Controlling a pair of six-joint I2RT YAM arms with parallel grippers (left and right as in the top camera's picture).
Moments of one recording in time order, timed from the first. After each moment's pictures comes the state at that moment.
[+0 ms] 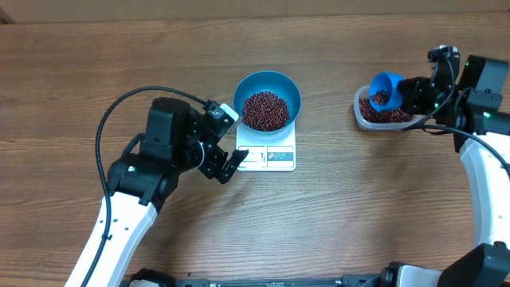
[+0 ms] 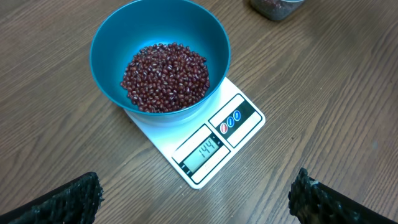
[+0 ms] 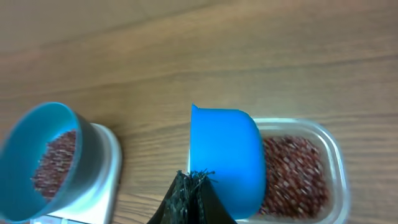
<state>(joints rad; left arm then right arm) -0.30 1.19 1.01 -0.65 0.37 0.31 -0.24 1.47 1.21 -0.54 -0.47 -0.01</state>
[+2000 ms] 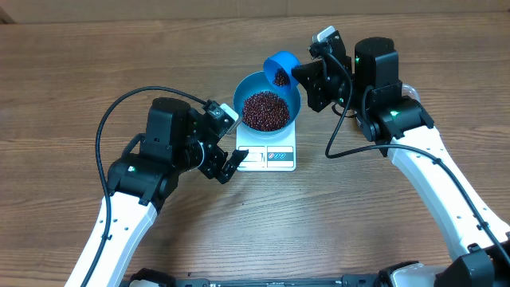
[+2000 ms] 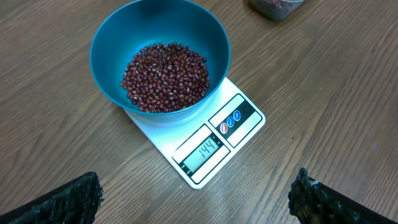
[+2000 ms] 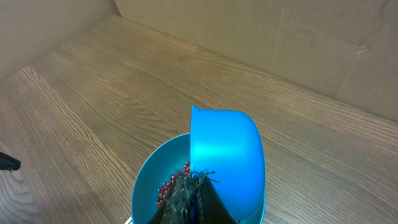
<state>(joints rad) -0.30 1.19 1.01 -0.65 0.37 0.31 0.29 1.51 1.25 -0.26 -0.46 -0.09</state>
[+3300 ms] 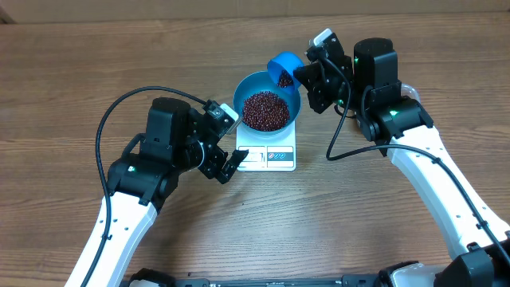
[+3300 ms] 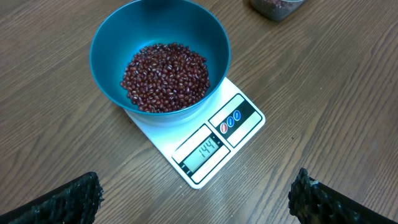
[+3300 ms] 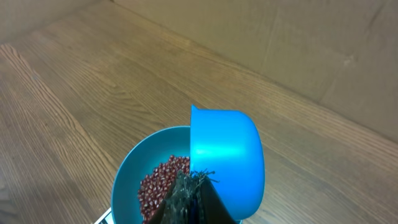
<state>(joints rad) -0.30 1.19 1.01 -0.65 0.37 0.31 0.29 1.52 1.25 -0.27 -0.43 -0.19</state>
